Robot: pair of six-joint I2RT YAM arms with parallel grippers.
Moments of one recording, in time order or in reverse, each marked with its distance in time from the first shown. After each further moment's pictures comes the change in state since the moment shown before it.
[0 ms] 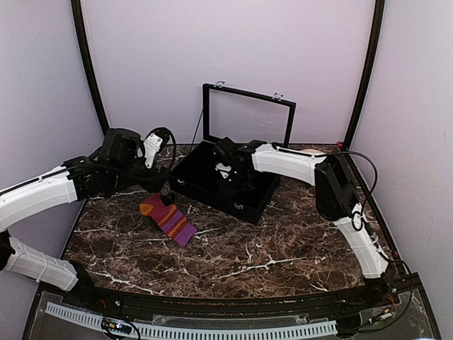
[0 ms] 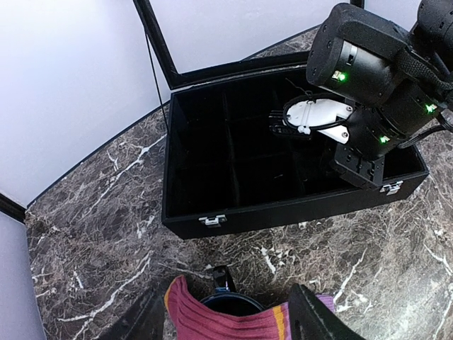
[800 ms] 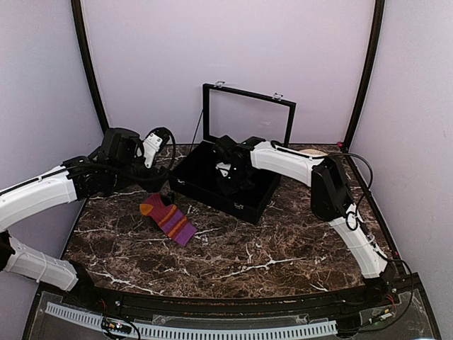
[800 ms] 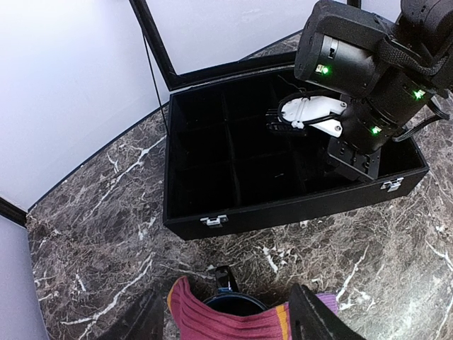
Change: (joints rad) left arm 0.010 -0.003 0.000 0.000 0.015 0.023; right arm -0.018 0.079 0.151 -0.127 -0.039 0.049
